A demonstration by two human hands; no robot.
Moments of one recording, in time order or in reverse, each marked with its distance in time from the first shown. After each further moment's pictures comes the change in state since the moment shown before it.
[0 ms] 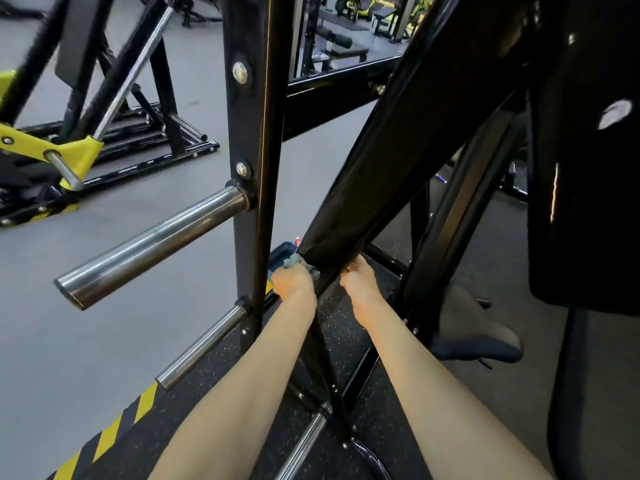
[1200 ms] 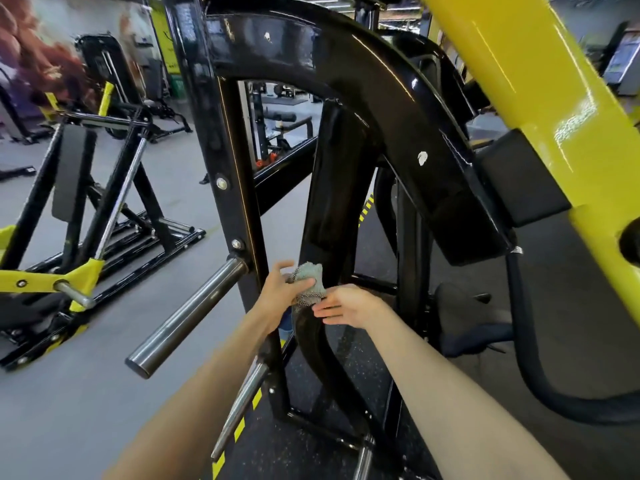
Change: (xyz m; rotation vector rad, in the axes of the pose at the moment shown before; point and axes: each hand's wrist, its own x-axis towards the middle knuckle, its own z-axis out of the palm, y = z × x) left_hand -0.057 0.083 -0.074 0.421 -0.858 0.503; right_hand -0.075 -0.052 -0.009 0.149 -0.186 0.231
